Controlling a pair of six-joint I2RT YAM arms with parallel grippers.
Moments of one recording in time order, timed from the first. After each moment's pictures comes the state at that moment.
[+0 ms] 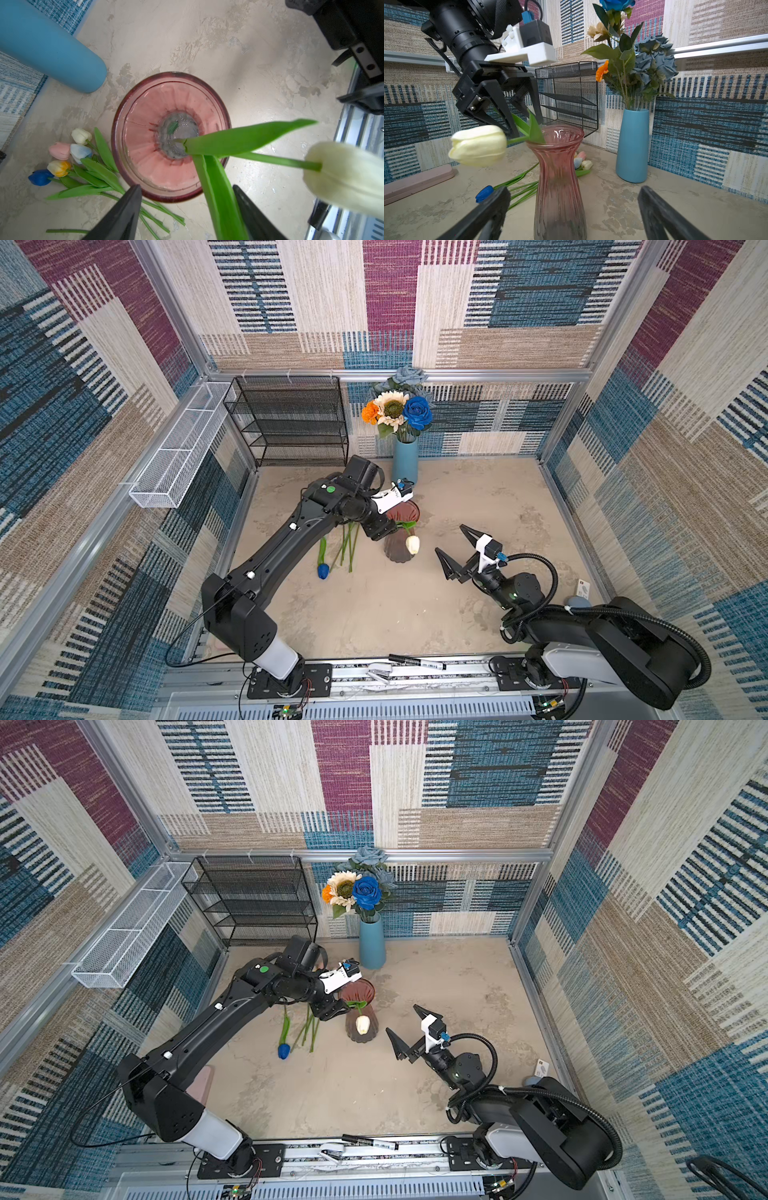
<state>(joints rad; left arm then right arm) -0.57 1.57 1.60 -0.98 0.25 0.52 0.61 1.26 0.10 1.42 -0.12 0.05</state>
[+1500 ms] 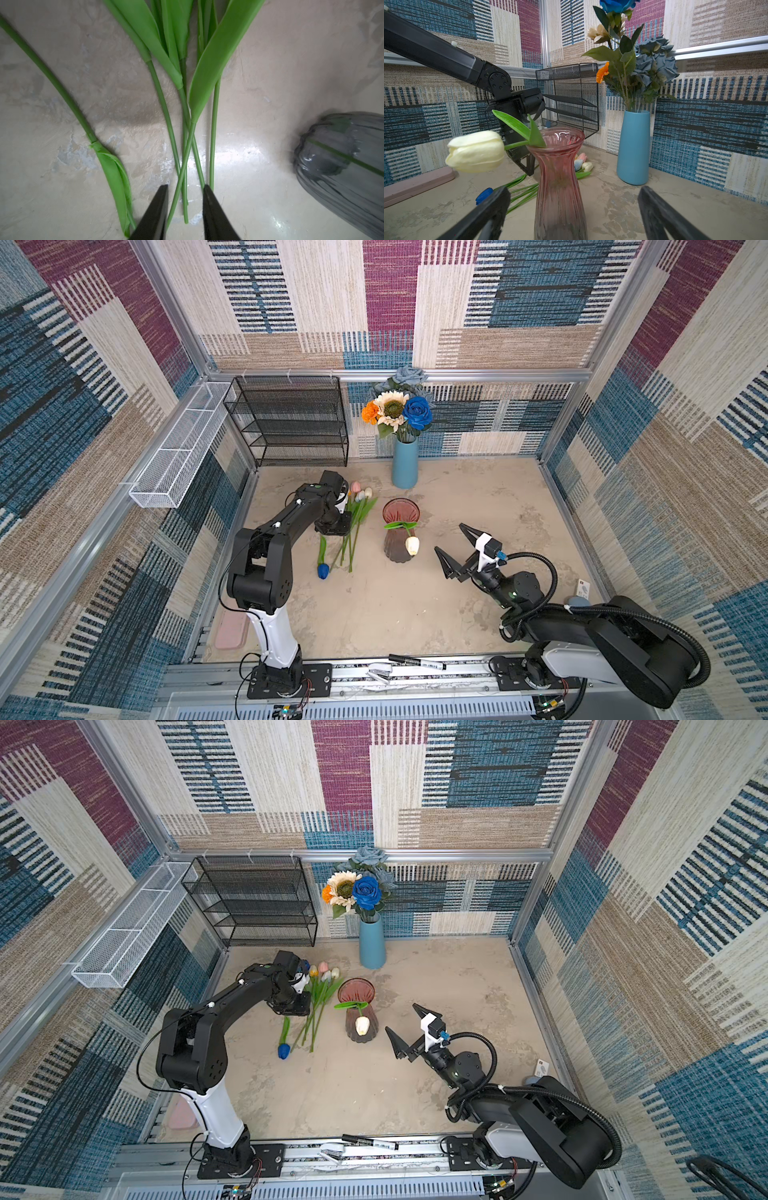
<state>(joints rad) -0.24 1.87 1.42 -0.88 0.09 -0.10 0.61 1.26 0.11 1.42 -0.12 0.05</state>
